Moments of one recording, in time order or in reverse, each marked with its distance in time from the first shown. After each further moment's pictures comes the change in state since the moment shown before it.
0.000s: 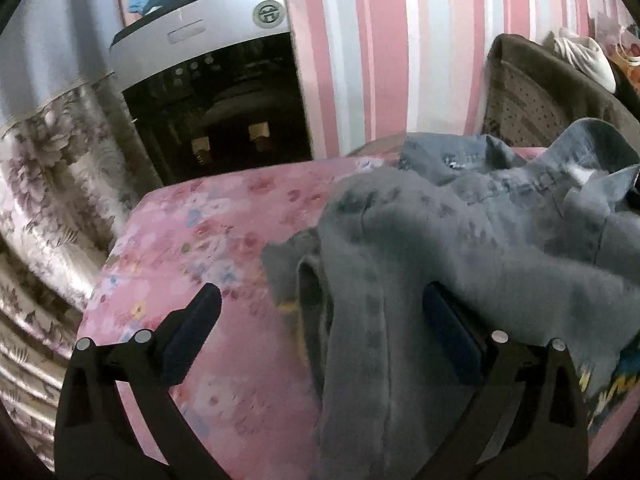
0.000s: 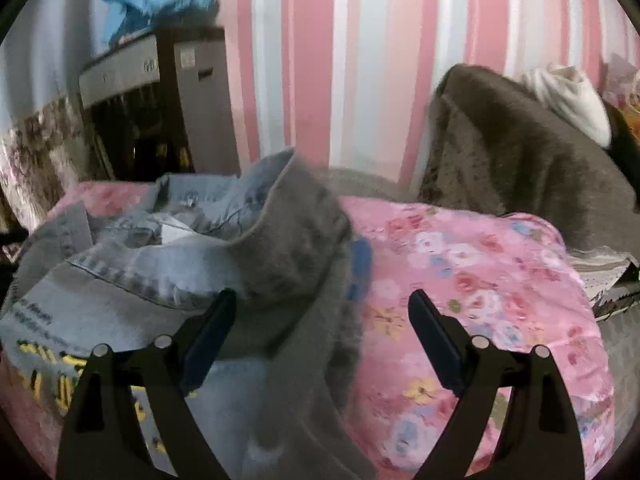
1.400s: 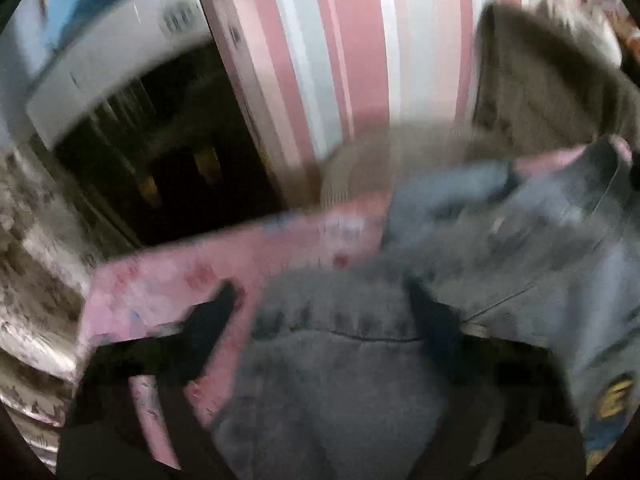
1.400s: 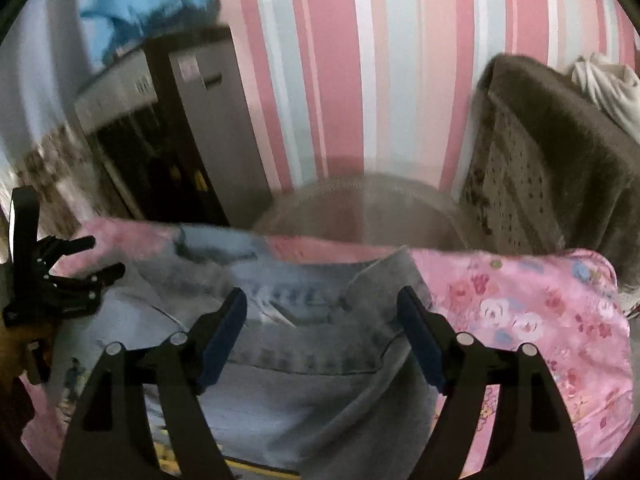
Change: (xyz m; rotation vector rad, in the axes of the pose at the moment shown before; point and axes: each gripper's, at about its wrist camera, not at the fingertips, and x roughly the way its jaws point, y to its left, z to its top) left arm 0.101 -0.045 0.087 0.116 0.118 -0.025; right arm 0.064 0.018 0.076 0.039 0.067 0.098
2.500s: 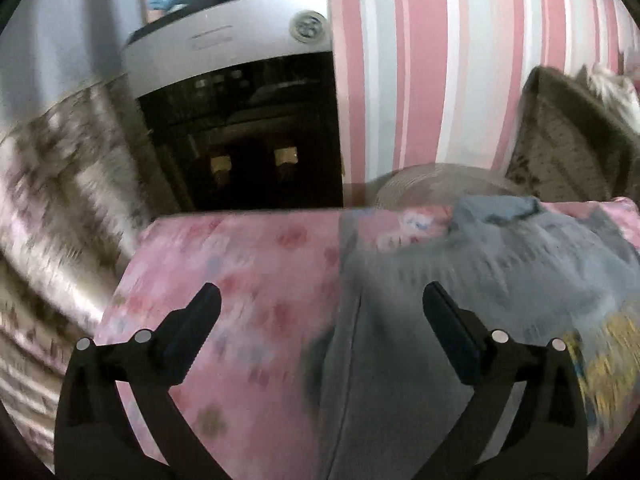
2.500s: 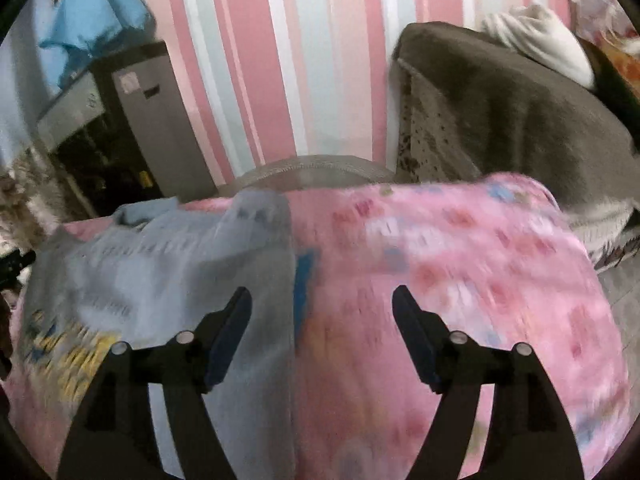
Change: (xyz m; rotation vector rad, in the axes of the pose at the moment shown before) left arm -0.089 0.071 -0.075 -0.232 -0.170 0.065; right arm -0.063 -0.086 -0.085 0.166 -0.042 -0.079
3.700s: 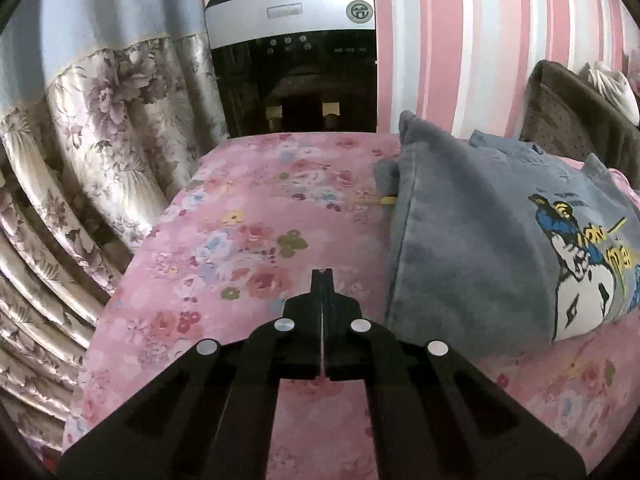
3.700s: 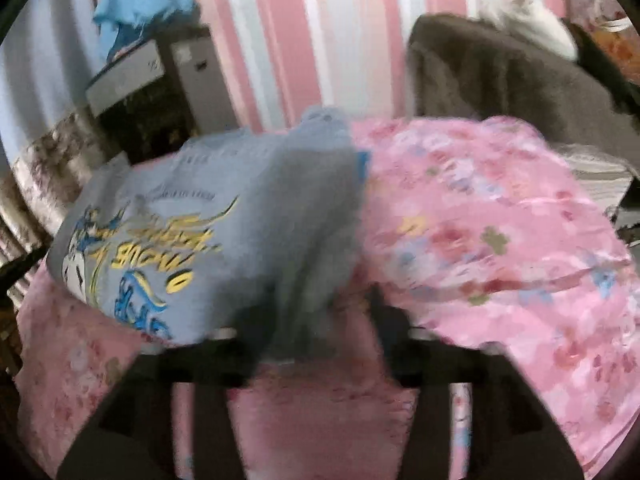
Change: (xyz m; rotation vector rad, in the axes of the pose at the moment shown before) left arm -0.076 0.043 -0.106 -0.036 0.040 0.064; right arm -0.079 0.023 -0.103 -0.023 -0.004 0.045
